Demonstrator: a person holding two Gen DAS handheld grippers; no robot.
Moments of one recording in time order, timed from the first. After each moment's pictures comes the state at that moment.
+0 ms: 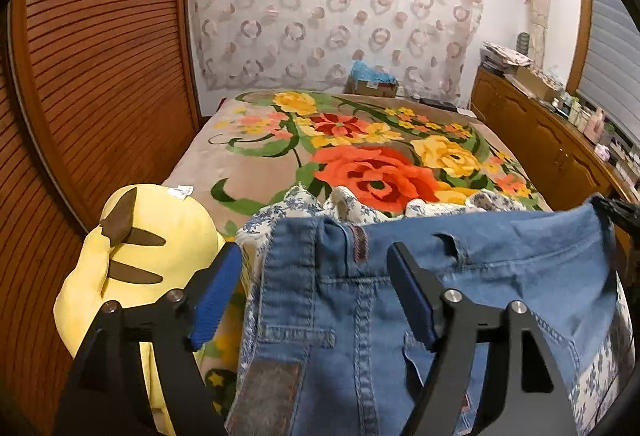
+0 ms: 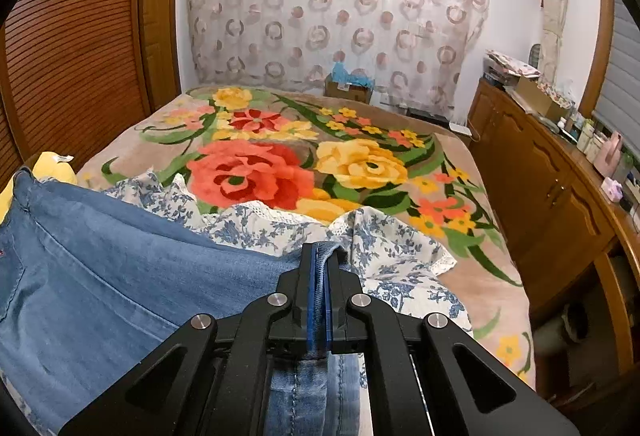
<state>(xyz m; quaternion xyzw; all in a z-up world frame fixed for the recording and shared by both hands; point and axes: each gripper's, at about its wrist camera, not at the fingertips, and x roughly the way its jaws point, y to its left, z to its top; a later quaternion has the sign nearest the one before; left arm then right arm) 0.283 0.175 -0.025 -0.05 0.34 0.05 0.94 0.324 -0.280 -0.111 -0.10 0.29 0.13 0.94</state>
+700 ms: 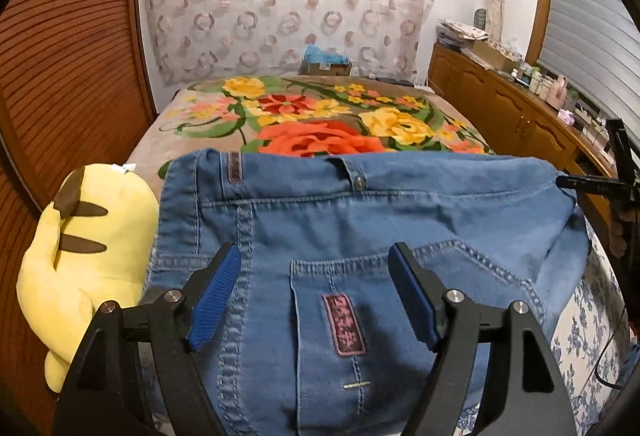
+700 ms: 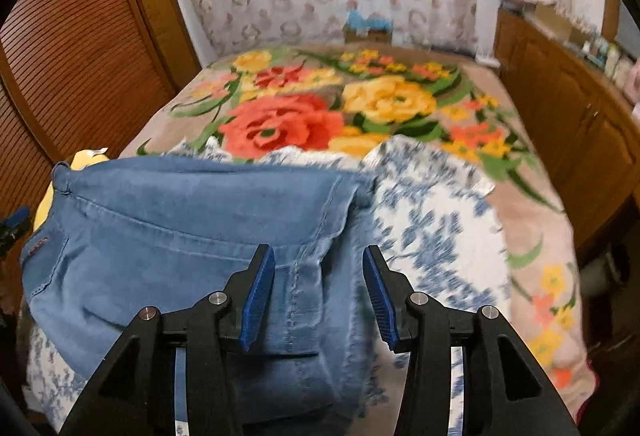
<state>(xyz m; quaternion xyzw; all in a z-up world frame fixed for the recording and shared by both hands) 0.251 0.101 -0.052 -0.04 0.36 -0.02 0.93 0.306 -0.331 -0.114 -0.01 0.39 0.20 0.90</state>
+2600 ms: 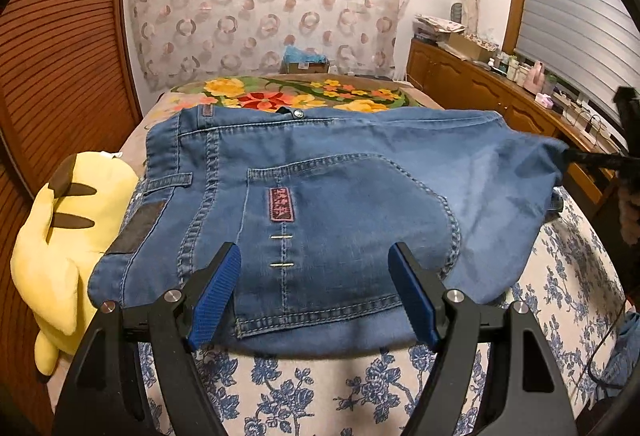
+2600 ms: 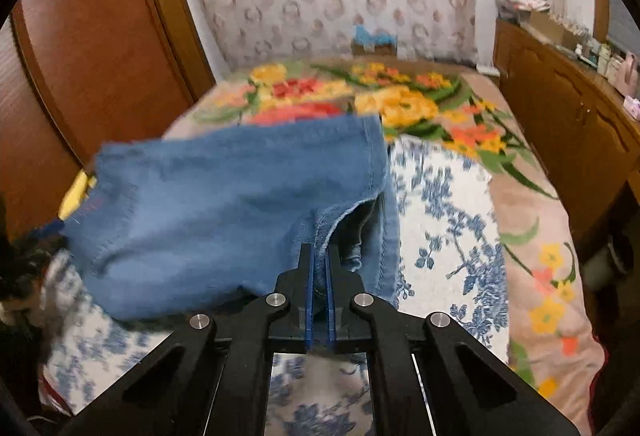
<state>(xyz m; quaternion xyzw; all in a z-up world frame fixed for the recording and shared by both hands) 0.192 0.060 -0.060 -0.03 0.35 -0.04 0.93 0.216 -0.348 -0.012 0.00 0.34 0.20 0.92</state>
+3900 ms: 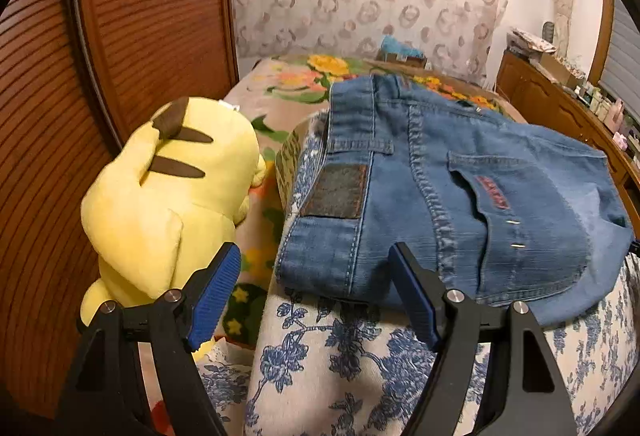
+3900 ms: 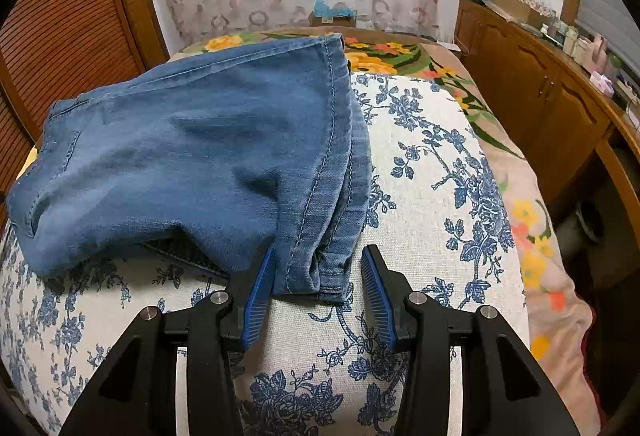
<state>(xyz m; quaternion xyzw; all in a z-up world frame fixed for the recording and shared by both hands) 0.190 0.182 -0.087 -0.07 0.39 0.11 0.91 0.188 -0.332 -0.068 -0.03 0.39 0.11 0.91</state>
